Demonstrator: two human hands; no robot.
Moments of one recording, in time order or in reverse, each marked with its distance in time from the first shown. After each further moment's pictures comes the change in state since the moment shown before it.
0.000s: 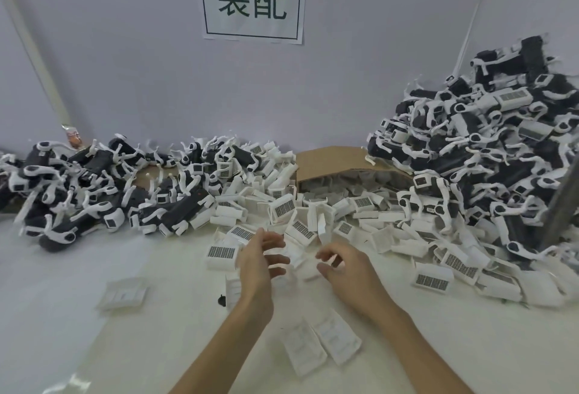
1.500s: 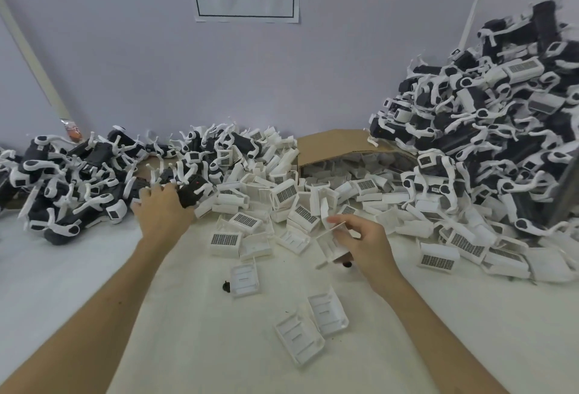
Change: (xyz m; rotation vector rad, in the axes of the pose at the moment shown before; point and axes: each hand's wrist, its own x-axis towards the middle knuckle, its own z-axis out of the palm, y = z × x) left_hand 0.135 0.069 -0.115 1.614 0.379 0.396; right_hand -0.002 -0.020 -0.015 0.635 0.140 0.193
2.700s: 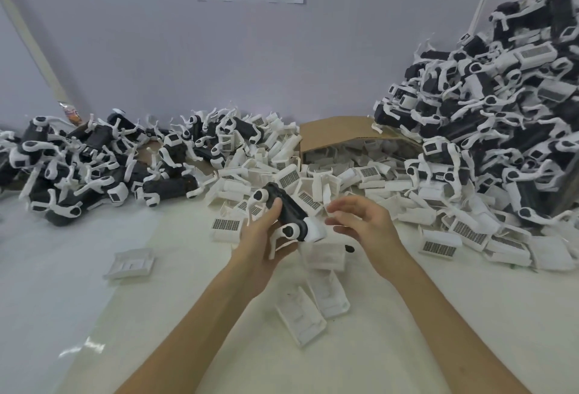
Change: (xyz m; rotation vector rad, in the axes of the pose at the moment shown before) left_hand -0.148 0.096 -0.016 -1.667 -0.801 -0.312; right_hand 0.003 -0.004 -0.004 0.149 -0.088 0.011
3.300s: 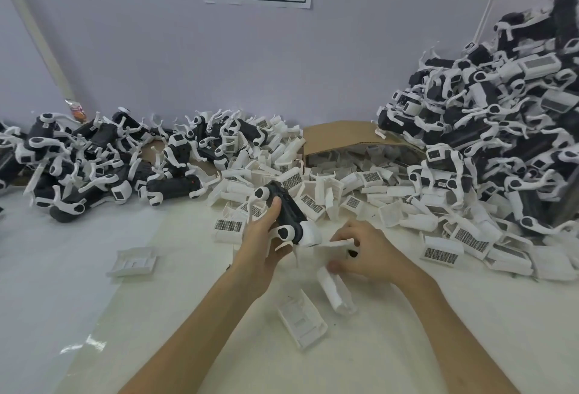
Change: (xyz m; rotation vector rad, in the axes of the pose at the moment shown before) left_hand 0.002 -0.001 0.002 -0.054 0.044 0.041; right_hand -0.002 0.005 -0.016 -0.969 -0.354 -0.012
